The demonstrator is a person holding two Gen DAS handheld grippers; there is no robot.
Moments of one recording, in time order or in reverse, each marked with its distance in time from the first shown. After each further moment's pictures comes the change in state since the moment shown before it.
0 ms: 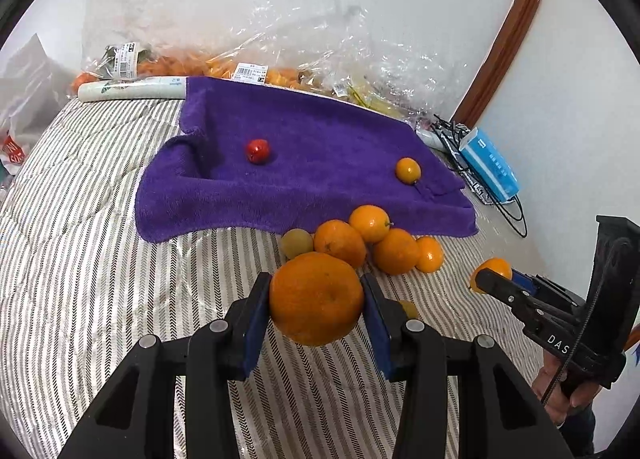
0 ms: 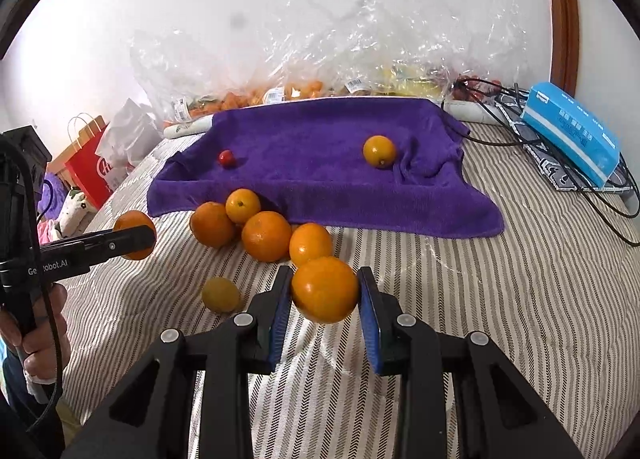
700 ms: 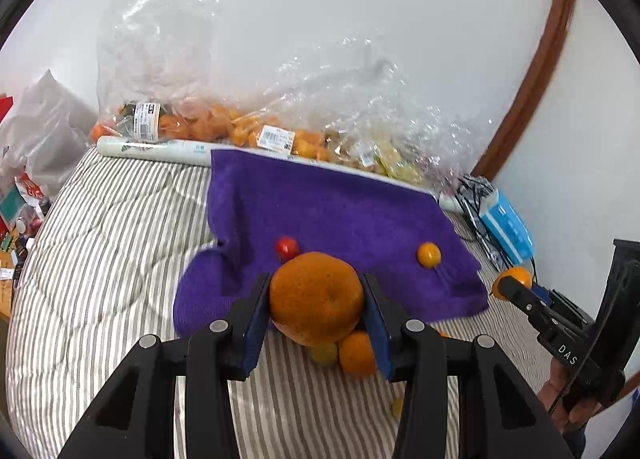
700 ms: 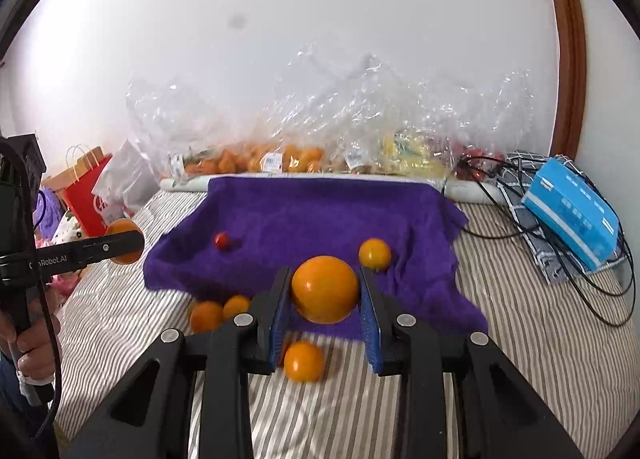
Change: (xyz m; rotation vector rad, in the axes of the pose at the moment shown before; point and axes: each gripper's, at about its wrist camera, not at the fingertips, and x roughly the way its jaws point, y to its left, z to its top) left arm -0.010 0.013 0.076 -0.051 -0.107 0.067; right arm -0.001 0.001 0.077 -0.033 -0.139 -0.017
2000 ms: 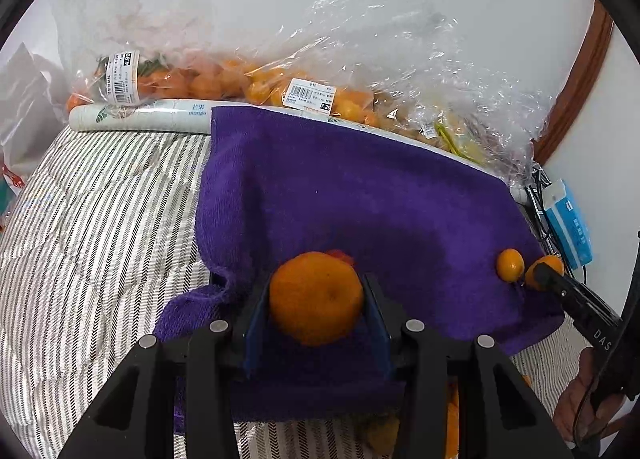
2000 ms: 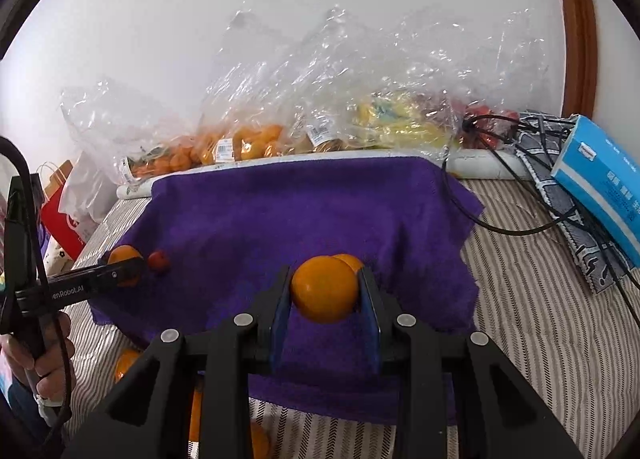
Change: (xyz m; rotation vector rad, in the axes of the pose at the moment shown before) left arm 0.106 0.021 0.010 -0.016 0.110 0.095; right arm 0.098 -0.044 0.009 0.090 0.090 -0.005
